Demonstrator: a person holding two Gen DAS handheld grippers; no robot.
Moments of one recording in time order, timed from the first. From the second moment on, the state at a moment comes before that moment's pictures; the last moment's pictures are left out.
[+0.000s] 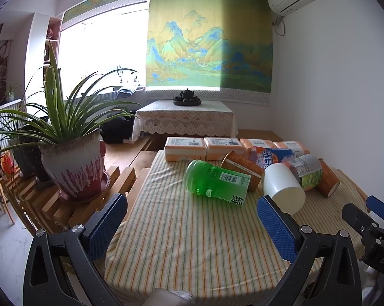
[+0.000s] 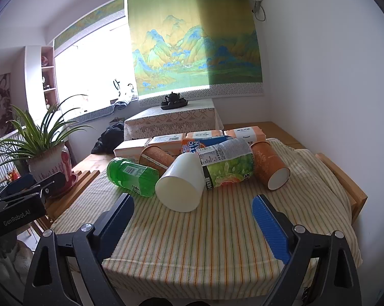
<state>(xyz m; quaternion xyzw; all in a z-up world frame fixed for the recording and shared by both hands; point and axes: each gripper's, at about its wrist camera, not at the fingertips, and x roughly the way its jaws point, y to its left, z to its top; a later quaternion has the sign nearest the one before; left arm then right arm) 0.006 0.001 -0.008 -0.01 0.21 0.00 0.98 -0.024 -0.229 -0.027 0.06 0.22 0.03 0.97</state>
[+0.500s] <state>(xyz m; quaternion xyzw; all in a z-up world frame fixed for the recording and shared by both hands) 0.010 0.000 -0.011 -0.01 0.21 -0.01 0.98 -0.022 -0.233 -0.032 0.06 0.22 0.03 0.97</state>
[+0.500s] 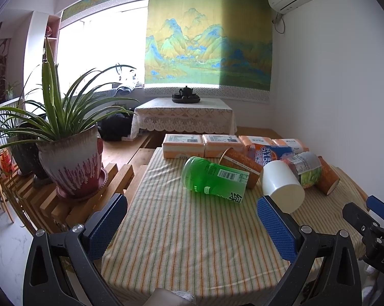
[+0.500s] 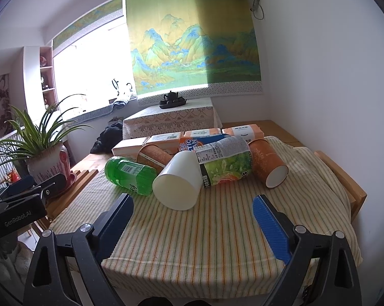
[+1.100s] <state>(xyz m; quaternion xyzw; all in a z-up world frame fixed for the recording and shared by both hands) 0.012 0.000 -0.011 -0.02 0.22 -0.01 0.98 -0.021 -0.236 -0.036 0.06 0.23 0.03 0.97</state>
